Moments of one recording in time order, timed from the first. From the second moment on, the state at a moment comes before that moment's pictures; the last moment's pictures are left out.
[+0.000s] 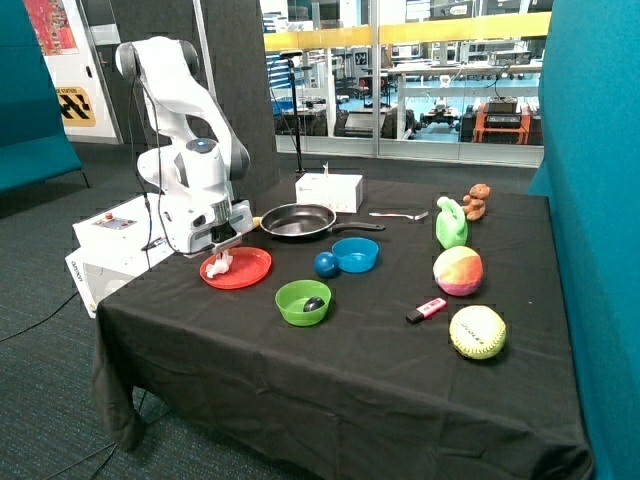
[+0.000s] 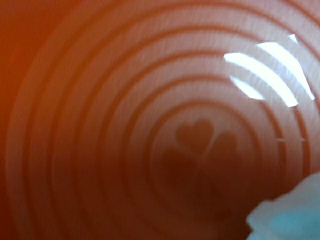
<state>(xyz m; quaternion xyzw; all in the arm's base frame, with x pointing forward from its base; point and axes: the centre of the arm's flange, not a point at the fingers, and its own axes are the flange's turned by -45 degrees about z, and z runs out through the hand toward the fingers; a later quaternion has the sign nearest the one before) 0.402 -0.289 0.309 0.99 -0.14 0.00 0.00</state>
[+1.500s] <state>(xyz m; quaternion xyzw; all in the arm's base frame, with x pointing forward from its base) 0.497 -0.253 0.296 0.99 -0.10 0.00 -0.01</state>
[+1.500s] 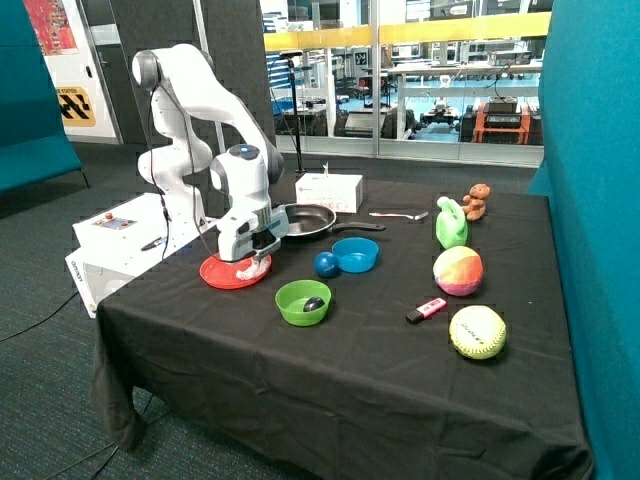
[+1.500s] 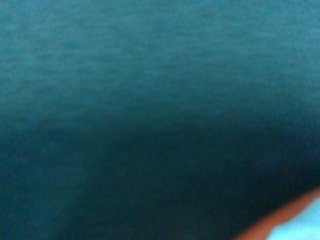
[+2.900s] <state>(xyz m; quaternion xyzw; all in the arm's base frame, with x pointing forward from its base) 0.425 -0.204 0.296 1.00 -0.06 0.00 0.00</state>
